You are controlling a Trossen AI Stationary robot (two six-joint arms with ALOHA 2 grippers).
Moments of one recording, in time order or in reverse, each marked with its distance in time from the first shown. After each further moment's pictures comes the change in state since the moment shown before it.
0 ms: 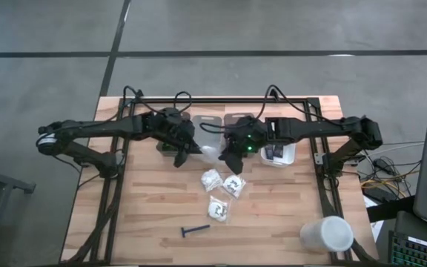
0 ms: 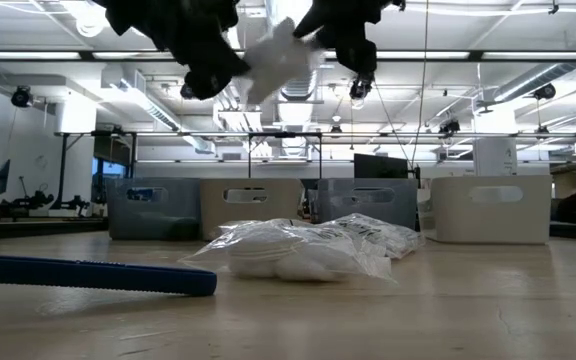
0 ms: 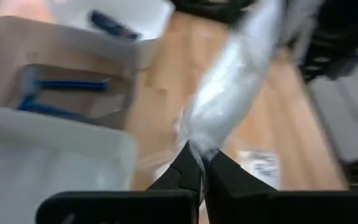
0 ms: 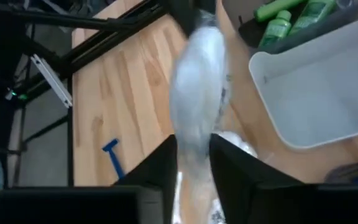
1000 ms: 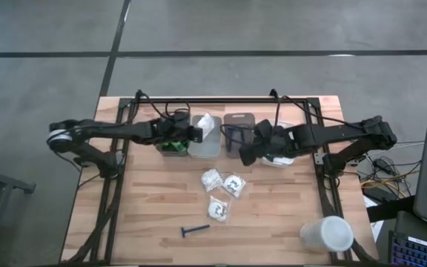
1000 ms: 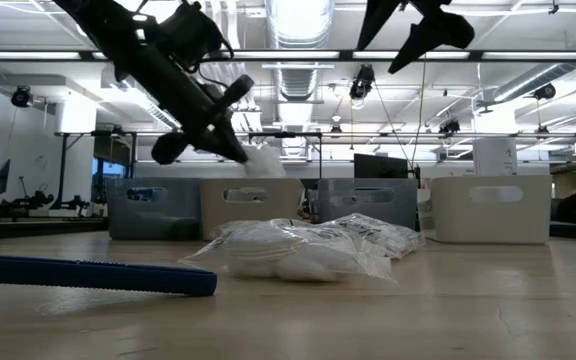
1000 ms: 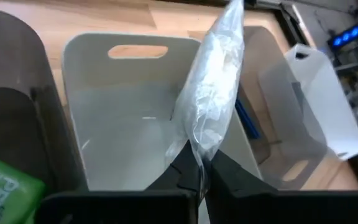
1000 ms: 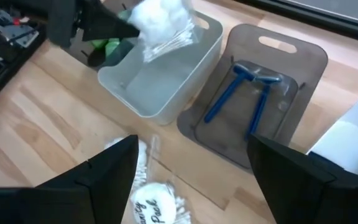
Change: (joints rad) left arm 0.054 0.135 -0.194 0.293 -0.566 -0.852; right arm 0.160 -0.139 -0.002 -0.443 0.656 0.513
